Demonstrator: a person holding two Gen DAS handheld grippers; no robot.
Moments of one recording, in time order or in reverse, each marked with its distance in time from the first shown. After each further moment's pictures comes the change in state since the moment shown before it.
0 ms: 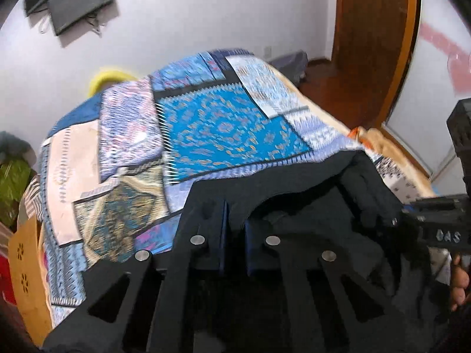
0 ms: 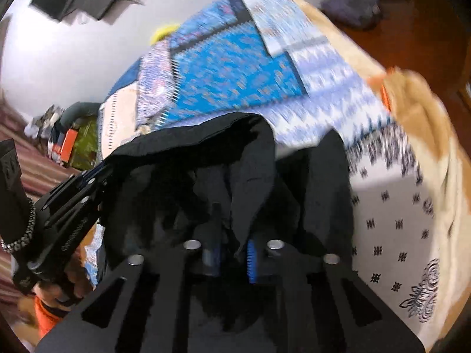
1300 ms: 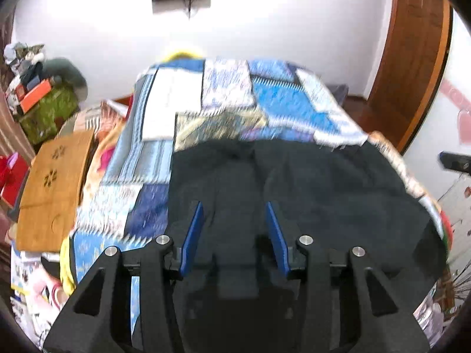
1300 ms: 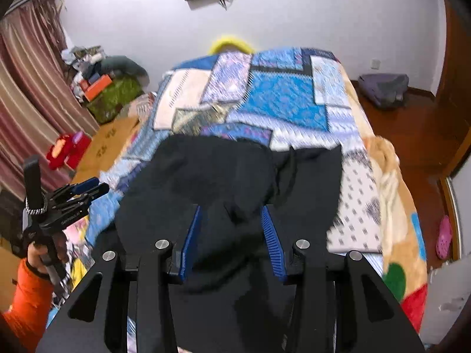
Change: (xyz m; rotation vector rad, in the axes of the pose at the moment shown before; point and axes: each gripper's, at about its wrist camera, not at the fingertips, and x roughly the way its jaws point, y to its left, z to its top) left arm -0.181 0.075 -0.162 -0.290 -0.069 0.086; right arm -0.130 0.117 -0.115 -0.384 -0.111 -0.072
